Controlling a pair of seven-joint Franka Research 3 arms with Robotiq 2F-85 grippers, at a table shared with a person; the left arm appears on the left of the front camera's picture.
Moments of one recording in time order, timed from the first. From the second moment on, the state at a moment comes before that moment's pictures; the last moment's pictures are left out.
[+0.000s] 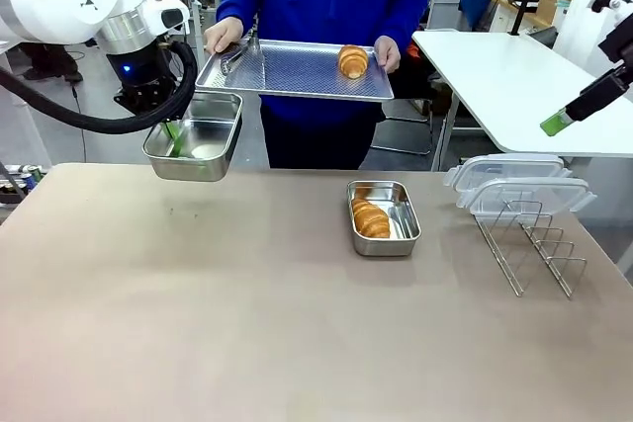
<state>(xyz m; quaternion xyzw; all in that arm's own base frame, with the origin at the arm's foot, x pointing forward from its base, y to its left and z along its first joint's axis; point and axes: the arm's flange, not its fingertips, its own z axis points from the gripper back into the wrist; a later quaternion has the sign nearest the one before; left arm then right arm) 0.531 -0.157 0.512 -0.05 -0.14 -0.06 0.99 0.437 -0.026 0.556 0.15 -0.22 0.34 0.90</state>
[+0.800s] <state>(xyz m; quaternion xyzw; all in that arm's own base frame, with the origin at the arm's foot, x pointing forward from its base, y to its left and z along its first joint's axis) 0.531 -0.157 0.512 -0.05 -0.14 -0.06 0.99 0.437 -0.026 0.556 0.15 -0.22 0.34 0.90</state>
